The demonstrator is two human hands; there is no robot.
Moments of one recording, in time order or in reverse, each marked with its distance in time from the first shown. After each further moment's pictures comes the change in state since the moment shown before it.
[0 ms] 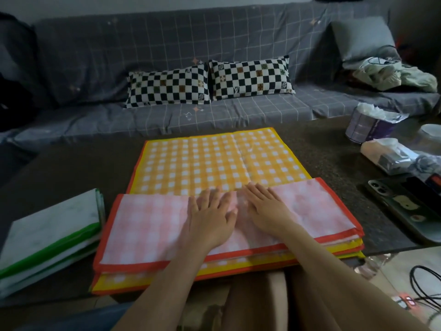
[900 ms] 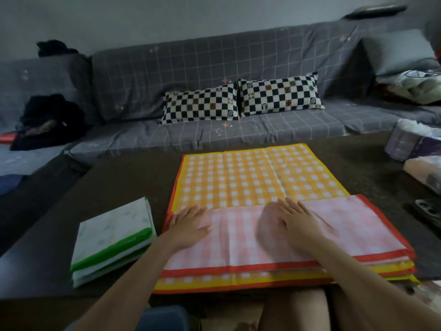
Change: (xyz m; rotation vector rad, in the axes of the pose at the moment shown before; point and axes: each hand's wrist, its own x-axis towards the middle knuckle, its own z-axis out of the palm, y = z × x) left_hand -0.032 -0.135 -0.043 -0.127 -0.235 -0.169; right_hand 0.003 -0.021 -0.002 -0.137 -0.046 0.005
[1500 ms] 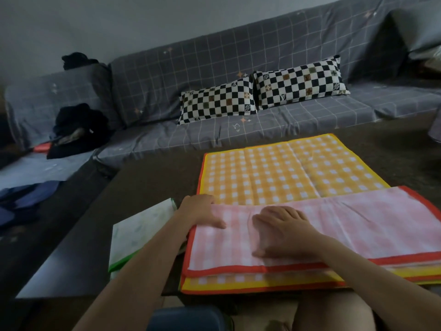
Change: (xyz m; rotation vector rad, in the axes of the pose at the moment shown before) left_hand 0.021 -0.017 -0.056 0.224 0.025 -0.013; right_hand 0.008 -0.072 0.000 0.156 -0.193 -0.182
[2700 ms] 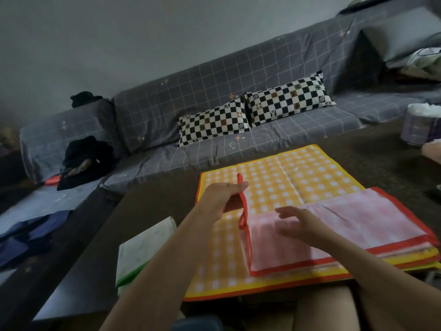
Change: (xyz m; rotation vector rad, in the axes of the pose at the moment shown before) left_hand -0.034 0.100 -0.056 -1.492 0.105 -0.069; right_hand -0.046 0.034 -0.031 0.632 0.317 0.125
